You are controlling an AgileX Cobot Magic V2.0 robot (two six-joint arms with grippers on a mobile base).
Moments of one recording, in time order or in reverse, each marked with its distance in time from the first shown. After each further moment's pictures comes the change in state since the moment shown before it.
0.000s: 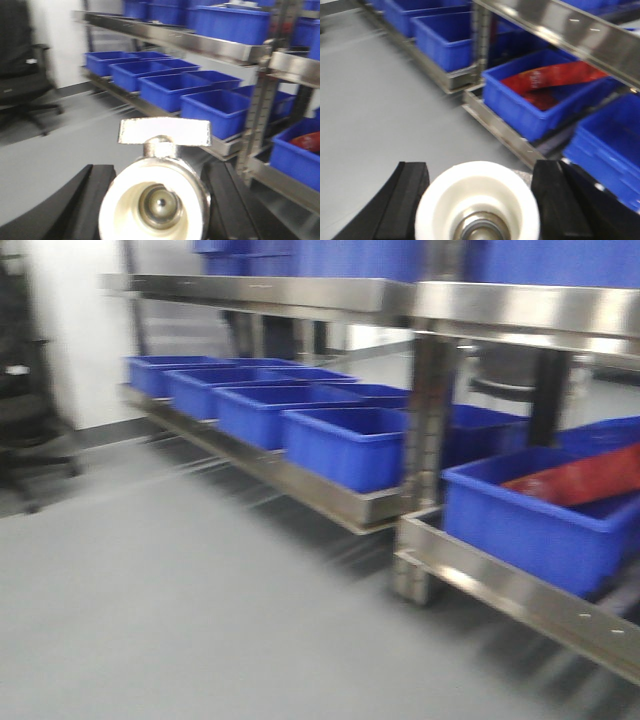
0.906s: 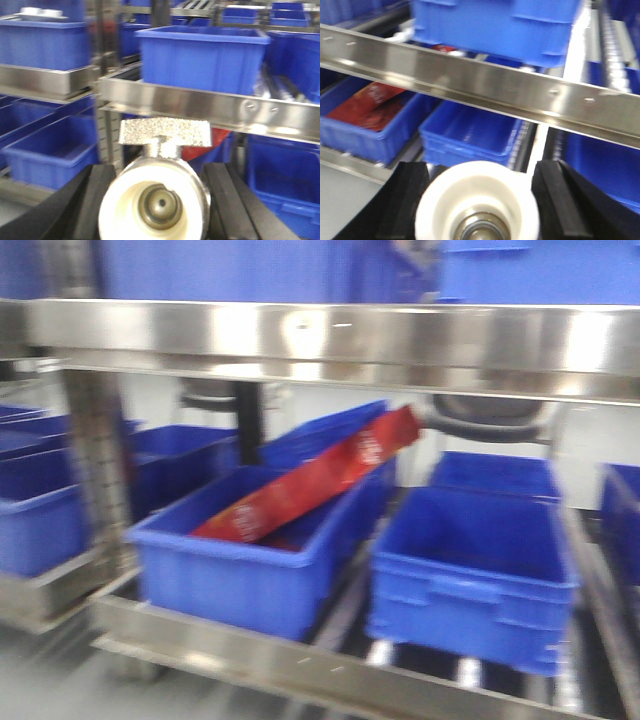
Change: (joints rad) left arm 0.000 0.000 0.000 0.000 0.000 0.000; right arm 0.000 0.000 0.000 0.000 0.000 0.000
